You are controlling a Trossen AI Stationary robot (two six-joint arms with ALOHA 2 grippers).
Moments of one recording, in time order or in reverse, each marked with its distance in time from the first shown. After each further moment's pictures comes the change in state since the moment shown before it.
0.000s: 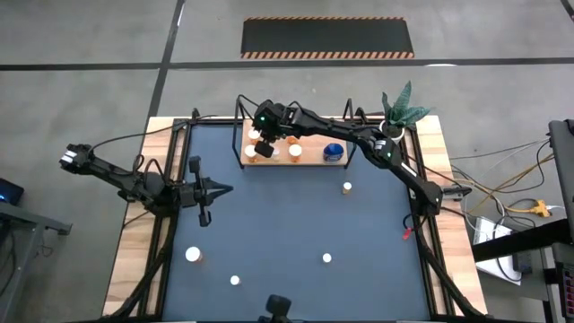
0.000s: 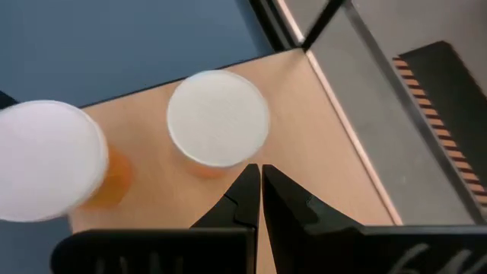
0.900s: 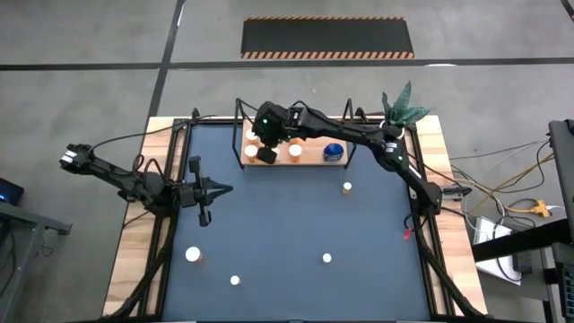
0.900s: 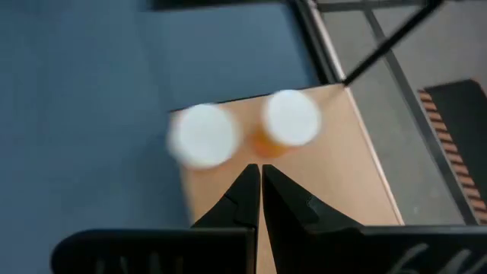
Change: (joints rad) left arm 0.000 0.001 0.001 0.007 0.000 -0.002; right arm 0.080 -0.140 -0.012 -0.109 -0.060 -0.042
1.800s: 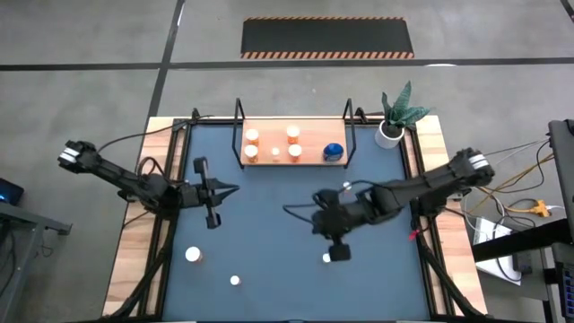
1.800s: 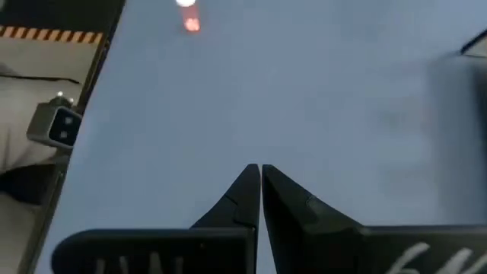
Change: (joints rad) left arm 0.000 0.204 0.003 0.389 0.005 -0.022; right arm 0.647 -0.724 -0.865 0.098 0.004 0.312
